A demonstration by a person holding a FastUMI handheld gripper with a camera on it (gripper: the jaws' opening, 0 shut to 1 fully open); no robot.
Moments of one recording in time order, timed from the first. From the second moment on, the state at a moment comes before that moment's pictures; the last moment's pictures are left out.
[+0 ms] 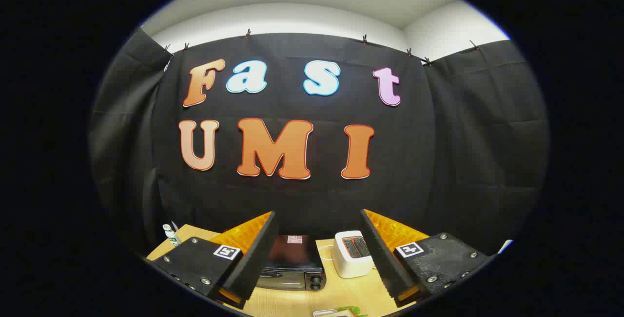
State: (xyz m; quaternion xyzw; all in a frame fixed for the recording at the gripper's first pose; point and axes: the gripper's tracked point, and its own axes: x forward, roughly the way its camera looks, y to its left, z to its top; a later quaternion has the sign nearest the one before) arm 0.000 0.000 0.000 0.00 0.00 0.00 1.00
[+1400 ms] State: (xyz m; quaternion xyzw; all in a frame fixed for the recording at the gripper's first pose) arm 0.063 0.062 -0.070 0.06 -0.03 0.02 1.00
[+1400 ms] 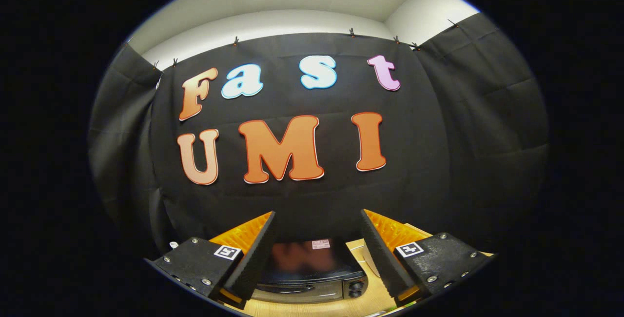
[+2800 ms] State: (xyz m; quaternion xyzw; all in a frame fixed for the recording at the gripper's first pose) arm 0.083 0.154 -0.259 0.00 0.14 0.09 0.99
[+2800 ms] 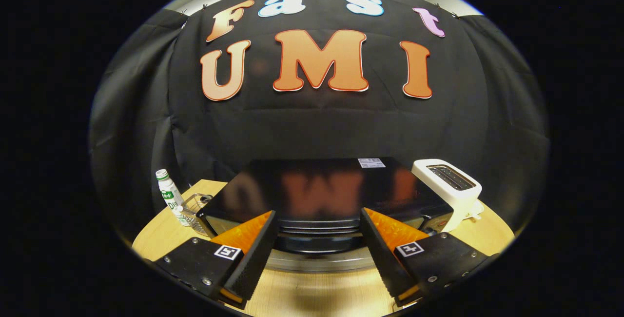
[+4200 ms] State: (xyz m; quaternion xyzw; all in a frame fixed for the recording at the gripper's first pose) arm -0.070 0.129 -0.370 -0.01 0.26 0.08 0.96
